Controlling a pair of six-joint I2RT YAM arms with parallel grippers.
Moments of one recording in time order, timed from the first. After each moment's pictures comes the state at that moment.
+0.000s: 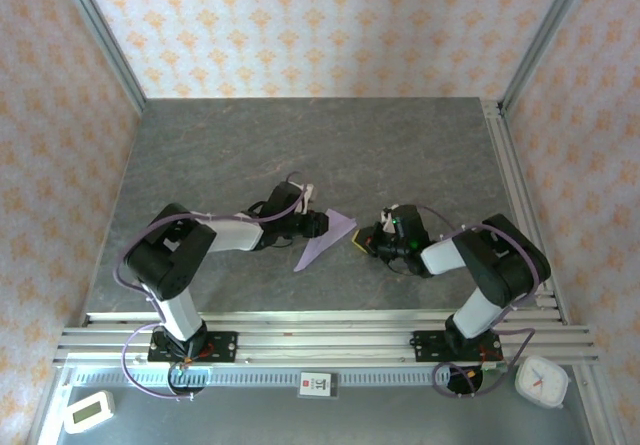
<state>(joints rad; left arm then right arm) -0.57 1.73 0.77 0.20 0.25 -0.55 0.47 1.64 0.38 0.59 -0.49 1.11</state>
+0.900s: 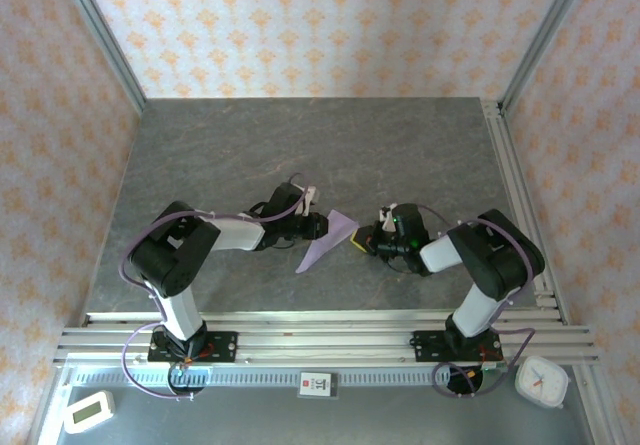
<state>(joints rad) -0.57 1.77 0.78 0.22 0.34 -0.57 0.45 1.71 0.39 0.65 -0.56 1.12</state>
